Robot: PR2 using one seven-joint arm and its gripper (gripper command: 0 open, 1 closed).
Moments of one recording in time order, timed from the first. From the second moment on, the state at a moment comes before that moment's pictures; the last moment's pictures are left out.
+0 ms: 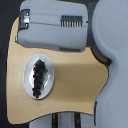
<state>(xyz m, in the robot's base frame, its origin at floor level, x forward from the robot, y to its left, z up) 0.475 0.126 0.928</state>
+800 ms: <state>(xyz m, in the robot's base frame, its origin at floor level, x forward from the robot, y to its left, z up) 0.482 -0.072 0.942</state>
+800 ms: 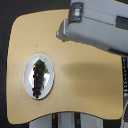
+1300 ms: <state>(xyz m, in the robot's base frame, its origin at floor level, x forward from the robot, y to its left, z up) 0.485 -0.183 0.947</state>
